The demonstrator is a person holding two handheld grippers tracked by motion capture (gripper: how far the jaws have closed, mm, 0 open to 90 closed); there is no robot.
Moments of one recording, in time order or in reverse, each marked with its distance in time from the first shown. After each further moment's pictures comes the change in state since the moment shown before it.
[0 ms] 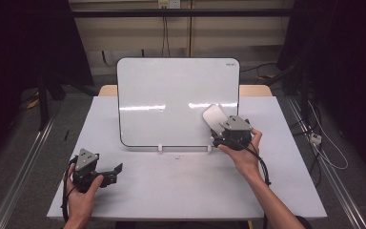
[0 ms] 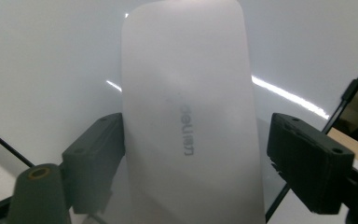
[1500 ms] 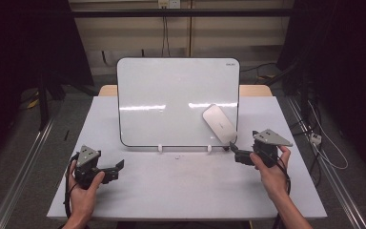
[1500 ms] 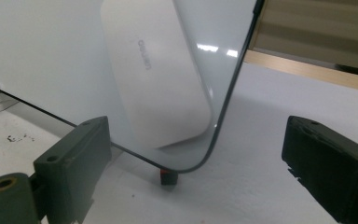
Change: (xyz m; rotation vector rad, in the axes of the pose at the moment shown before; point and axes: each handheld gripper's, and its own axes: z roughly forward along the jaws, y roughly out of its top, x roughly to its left) left arm 0.001 0.006 0.007 -0.022 -0.016 -0.017; right arm -0.031 -0.045 -0.063 -0.029 0.069 0.267
